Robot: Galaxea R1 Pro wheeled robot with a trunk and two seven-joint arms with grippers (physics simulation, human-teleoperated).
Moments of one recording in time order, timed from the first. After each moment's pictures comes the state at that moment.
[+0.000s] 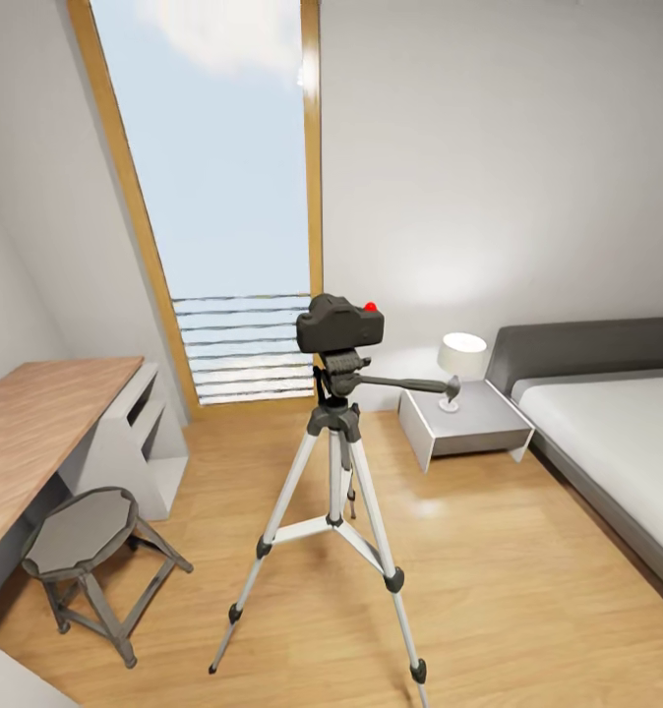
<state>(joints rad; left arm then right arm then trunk) -0.27 0.04 -0.67 -0.02 1.14 0.01 0.20 -0.23 -0.14 -0.14 0.03 0.25 -0.07 0.08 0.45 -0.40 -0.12</state>
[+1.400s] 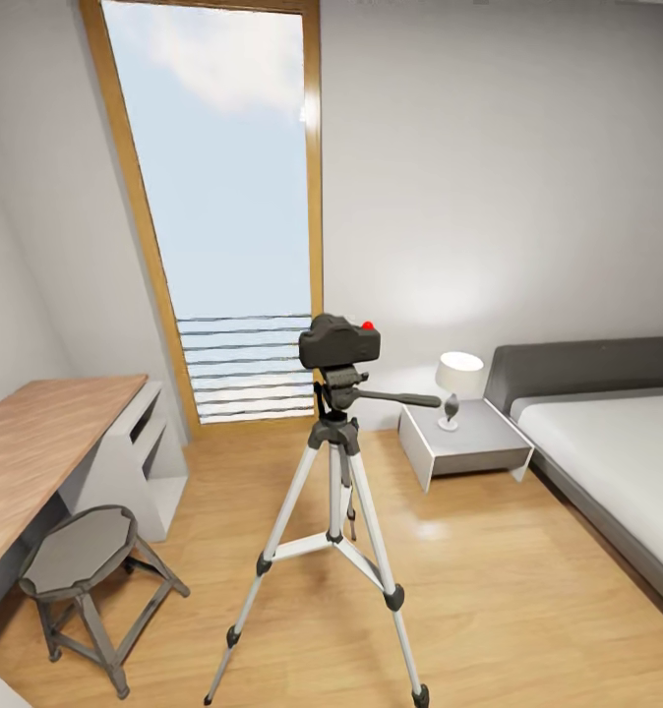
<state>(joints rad) -0.27 0.04 -0.67 -0.02 1.14 0.01 0.20 -0.23 -0.14 -0.14 0.03 0.25 -0.07 0.08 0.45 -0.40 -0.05</state>
